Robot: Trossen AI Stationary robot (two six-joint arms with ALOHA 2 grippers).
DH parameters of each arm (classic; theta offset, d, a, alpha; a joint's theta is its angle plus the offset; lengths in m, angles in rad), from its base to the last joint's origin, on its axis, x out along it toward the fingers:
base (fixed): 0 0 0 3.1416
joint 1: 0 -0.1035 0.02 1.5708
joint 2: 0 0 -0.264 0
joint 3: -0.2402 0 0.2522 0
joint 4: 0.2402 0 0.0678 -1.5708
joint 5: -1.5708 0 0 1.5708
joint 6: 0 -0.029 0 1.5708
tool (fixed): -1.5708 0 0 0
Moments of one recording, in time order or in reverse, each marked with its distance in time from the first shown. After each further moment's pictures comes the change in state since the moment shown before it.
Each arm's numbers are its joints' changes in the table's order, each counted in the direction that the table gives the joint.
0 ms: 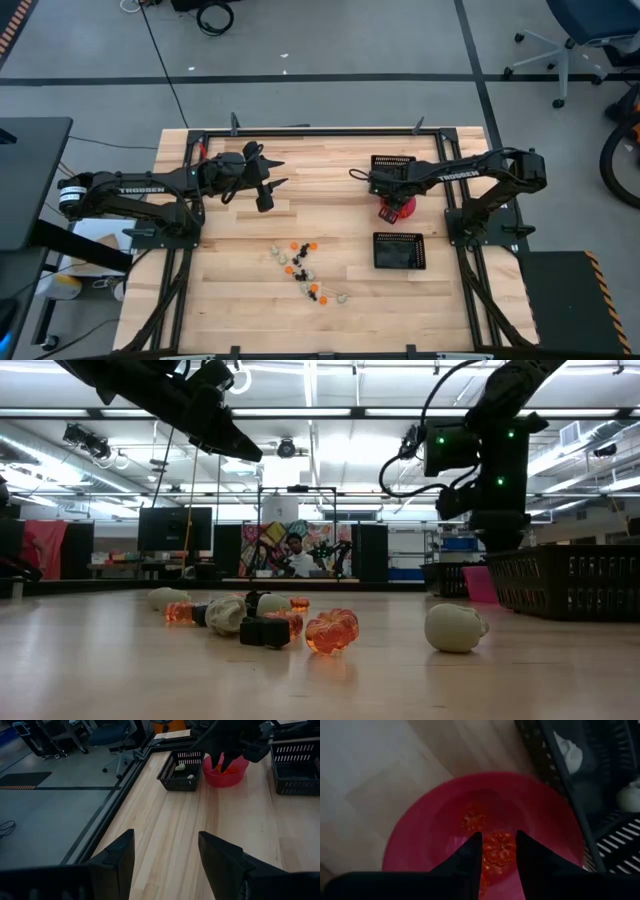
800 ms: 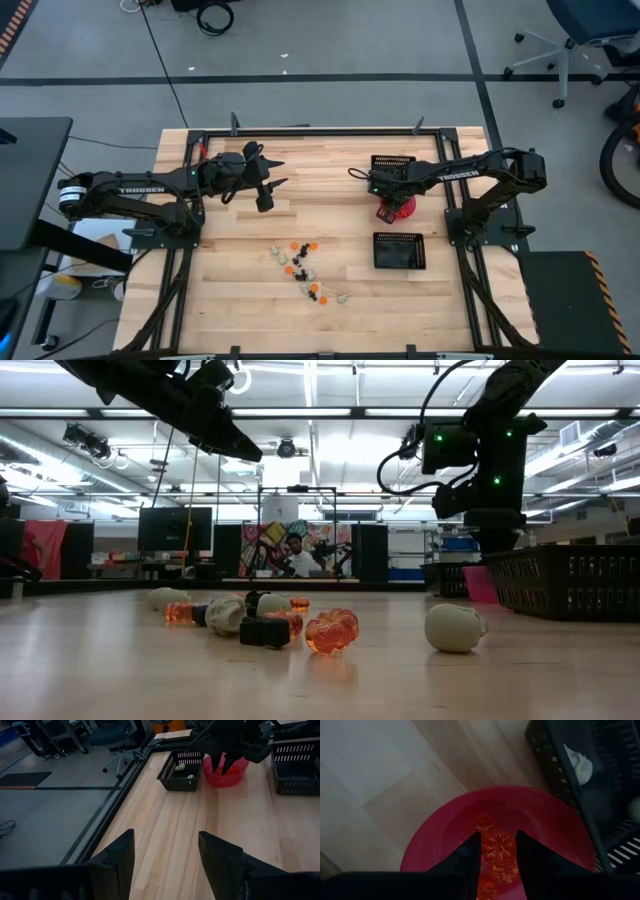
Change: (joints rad) left arm 0.000 0.000 0.000 0.000 0.000 0.000; right arm 0.000 0.000 0.000 -0.037 -0.023 0.004
